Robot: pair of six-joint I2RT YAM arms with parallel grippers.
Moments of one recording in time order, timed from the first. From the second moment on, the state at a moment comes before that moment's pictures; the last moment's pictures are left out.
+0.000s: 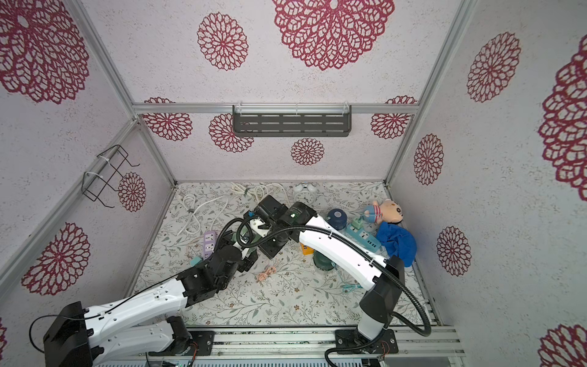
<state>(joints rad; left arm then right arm) -0.94 1.11 0.64 -0.07 -0.65 0.16 0.94 1.69 1.79 -1.19 -0.14 0.00</state>
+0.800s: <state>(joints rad) -0.98 1.17 0.65 -0.02 -0.67 0.12 0.91 1.70 1.80 -1.26 -0.16 -0.02</state>
